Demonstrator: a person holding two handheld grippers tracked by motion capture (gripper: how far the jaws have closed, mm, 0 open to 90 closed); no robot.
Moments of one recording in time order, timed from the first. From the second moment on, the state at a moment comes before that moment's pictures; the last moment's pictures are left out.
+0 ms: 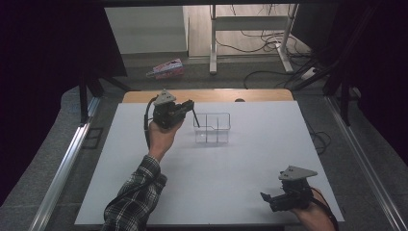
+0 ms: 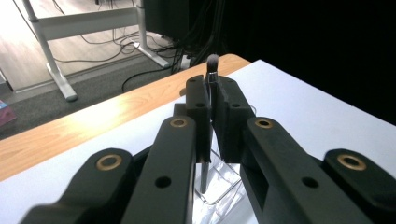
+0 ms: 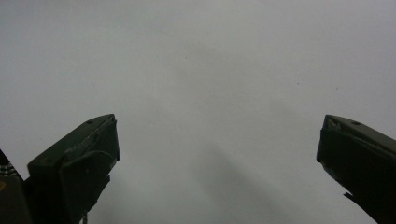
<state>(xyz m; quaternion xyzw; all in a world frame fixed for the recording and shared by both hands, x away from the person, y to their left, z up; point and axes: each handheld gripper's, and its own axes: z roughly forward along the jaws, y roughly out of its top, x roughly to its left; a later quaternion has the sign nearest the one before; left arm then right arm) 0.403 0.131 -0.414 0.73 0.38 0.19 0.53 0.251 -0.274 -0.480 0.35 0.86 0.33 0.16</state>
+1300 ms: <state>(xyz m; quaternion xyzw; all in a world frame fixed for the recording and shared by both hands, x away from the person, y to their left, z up) 0.406 0.119 -0.455 0.74 0.39 0.17 0.51 0.250 -0.270 -0.484 0.33 0.88 0.31 0.15</state>
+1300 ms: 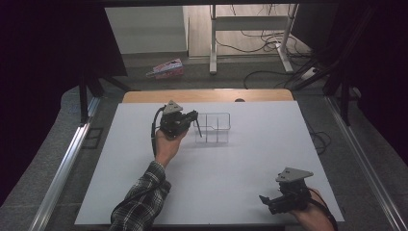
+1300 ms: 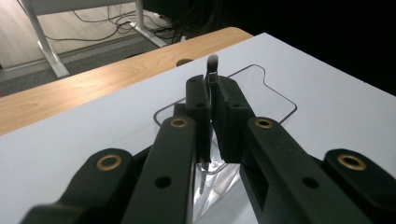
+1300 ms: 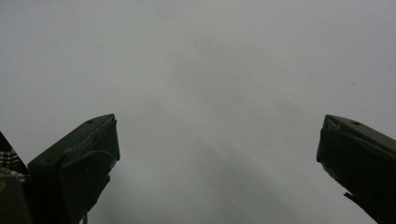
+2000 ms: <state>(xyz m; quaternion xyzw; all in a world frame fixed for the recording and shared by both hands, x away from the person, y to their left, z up) 0.410 0.119 -0.453 0.75 0.39 0.19 0.50 0.250 -0.269 -0.484 0.33 0.88 0.31 0.15</state>
